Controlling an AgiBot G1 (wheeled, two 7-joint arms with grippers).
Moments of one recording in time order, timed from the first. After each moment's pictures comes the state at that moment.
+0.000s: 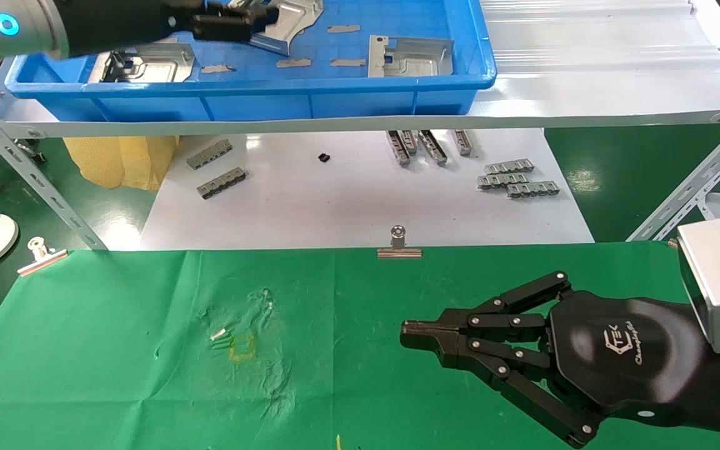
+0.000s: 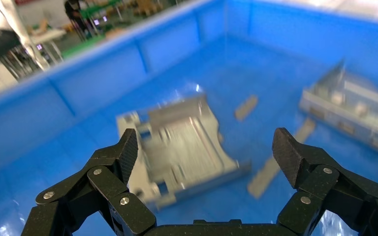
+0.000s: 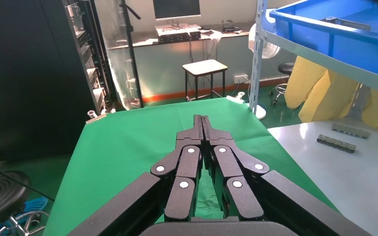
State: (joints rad) left arm -2.05 1.20 0.46 -0.03 1.34 1.01 0.13; right arm 1.09 -0.59 -0.33 1.27 -0.70 -1.48 0.16
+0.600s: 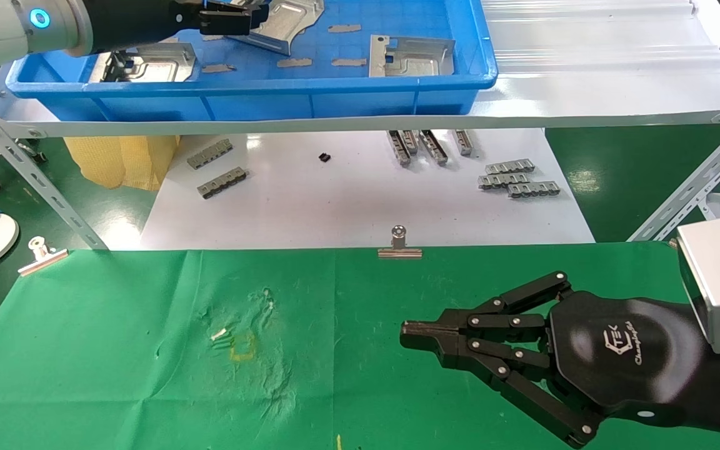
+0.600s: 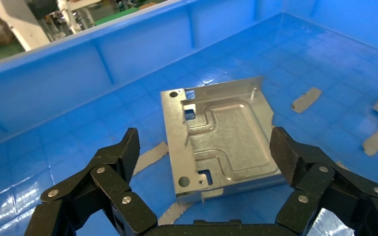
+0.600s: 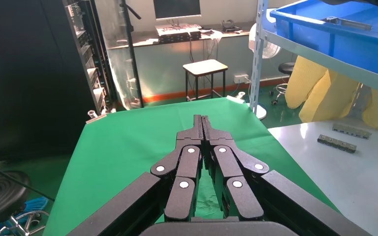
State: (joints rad) left arm -2.07 1.27 0.48 0.03 1.37 0.86 0.03; right arm 1.09 -0.59 -0.33 1.27 -0.70 -1.48 0.16
